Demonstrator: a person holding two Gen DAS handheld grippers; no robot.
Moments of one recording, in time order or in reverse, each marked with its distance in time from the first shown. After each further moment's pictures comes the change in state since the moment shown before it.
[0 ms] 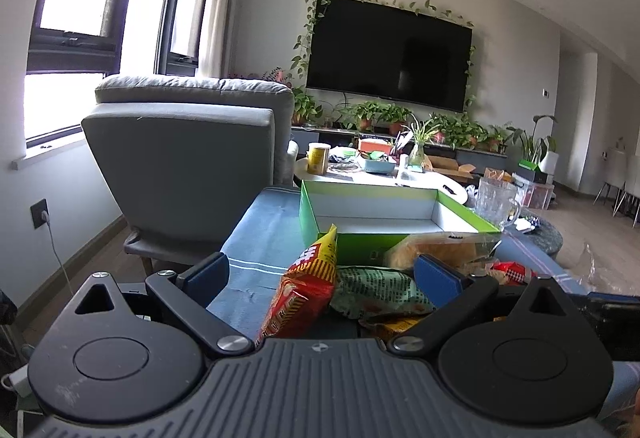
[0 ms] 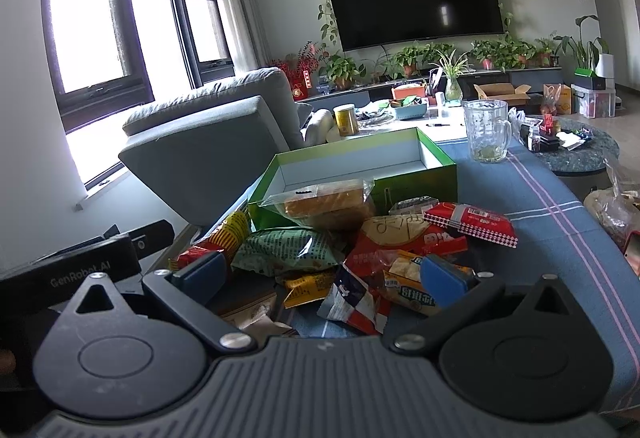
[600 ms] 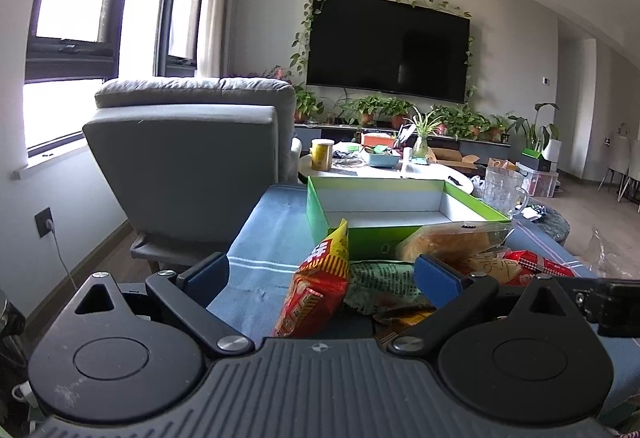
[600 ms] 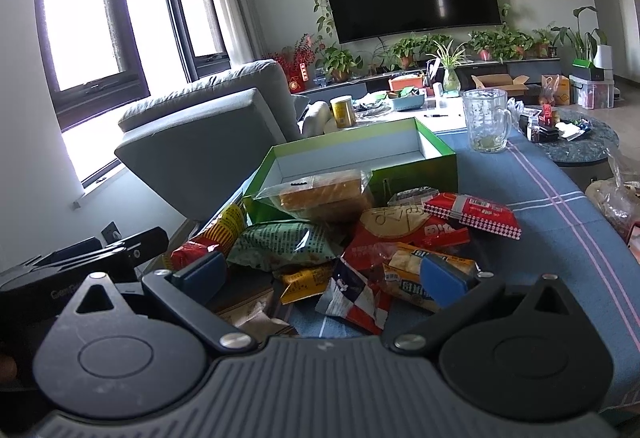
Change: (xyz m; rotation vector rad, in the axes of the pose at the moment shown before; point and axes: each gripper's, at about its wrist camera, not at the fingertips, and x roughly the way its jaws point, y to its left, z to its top) left arm 0.003 0.005 0.000 0.039 0.005 0.006; right arm 0.010 0.001 -0.001 0.005 0.010 -0.013
